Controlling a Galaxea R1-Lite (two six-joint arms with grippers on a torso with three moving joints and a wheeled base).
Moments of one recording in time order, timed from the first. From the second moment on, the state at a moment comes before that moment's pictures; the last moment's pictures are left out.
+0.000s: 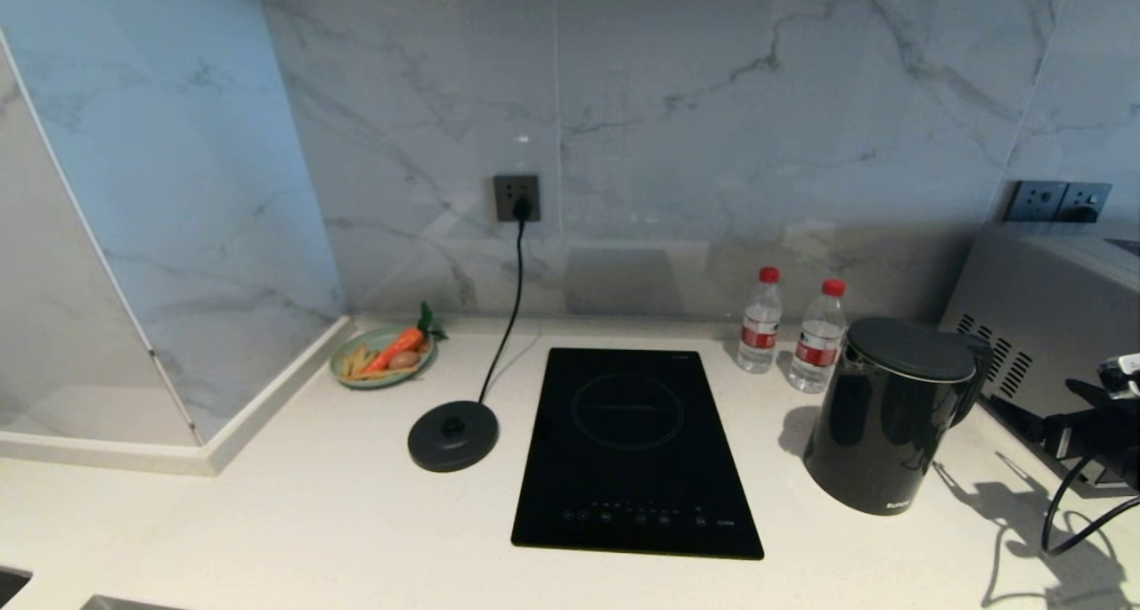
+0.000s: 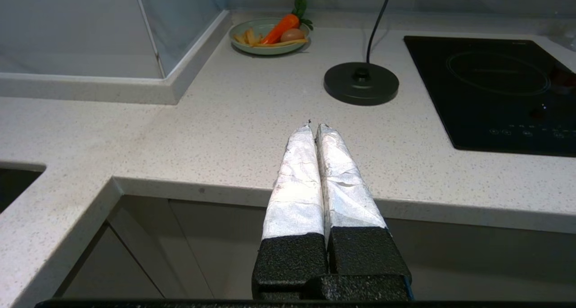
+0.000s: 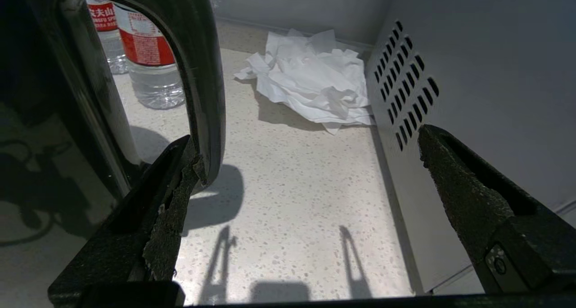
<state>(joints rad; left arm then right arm) 0.00 0.00 -0.03 0.08 0.01 0.01 -0.69 2.28 -0.64 -1.45 0.66 -0.37</state>
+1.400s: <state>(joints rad) 0.00 0.00 -0.03 0.08 0.01 0.01 -0.62 2.31 -0.72 -1.45 0.63 -0.34</state>
